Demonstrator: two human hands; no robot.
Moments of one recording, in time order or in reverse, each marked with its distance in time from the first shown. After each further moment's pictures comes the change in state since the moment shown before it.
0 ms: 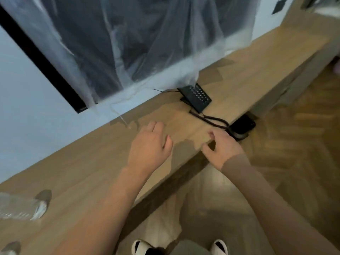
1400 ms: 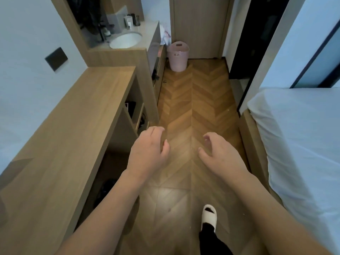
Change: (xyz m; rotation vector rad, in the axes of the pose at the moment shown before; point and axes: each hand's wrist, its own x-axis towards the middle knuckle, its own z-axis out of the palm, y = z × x) left_hand 0.461 0.729 0.355 -0.212 -0.230 0.707; right_hand 0.167 0.675 -0.419 0.119 0.446 0.622
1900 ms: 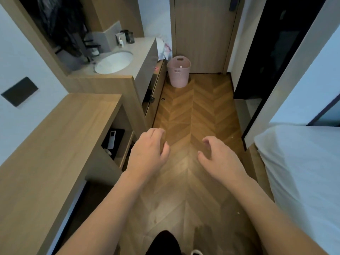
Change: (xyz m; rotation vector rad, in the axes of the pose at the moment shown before) left_hand 0.346 0.020 0.091 -0.007 -0.006 -0.032; right_hand 0.340 0.077 -0.087 0.036 -0.037 -0.038
